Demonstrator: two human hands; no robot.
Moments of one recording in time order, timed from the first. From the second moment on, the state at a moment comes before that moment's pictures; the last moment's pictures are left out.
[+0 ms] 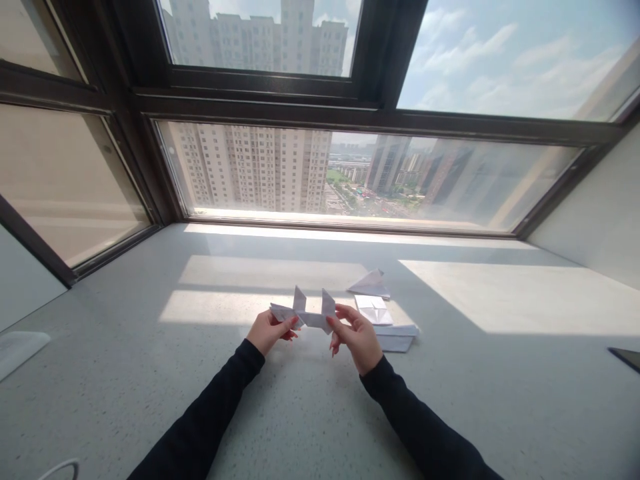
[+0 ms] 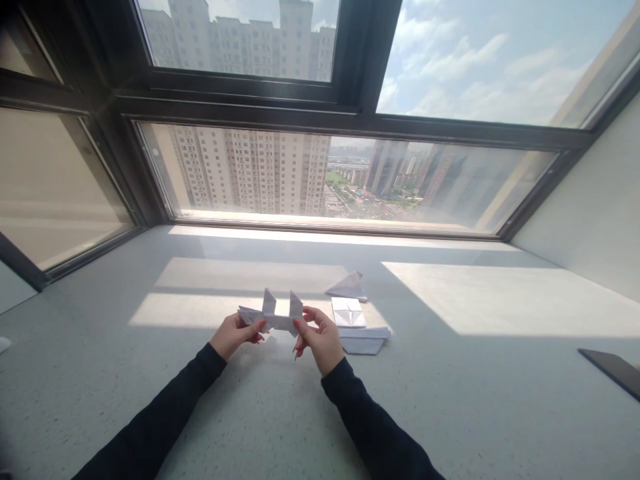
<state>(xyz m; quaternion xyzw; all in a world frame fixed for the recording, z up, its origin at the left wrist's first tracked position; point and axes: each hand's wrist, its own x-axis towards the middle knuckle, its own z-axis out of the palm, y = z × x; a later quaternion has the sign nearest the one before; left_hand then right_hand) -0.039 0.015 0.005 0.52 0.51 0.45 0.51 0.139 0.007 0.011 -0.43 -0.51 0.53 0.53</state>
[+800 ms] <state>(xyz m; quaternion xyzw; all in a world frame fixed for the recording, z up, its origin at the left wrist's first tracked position) -0.029 0.004 0.006 0.54 0.41 0.35 0.65 0.139 0.004 -0.001 -0.42 -0.61 0.50 0.45</state>
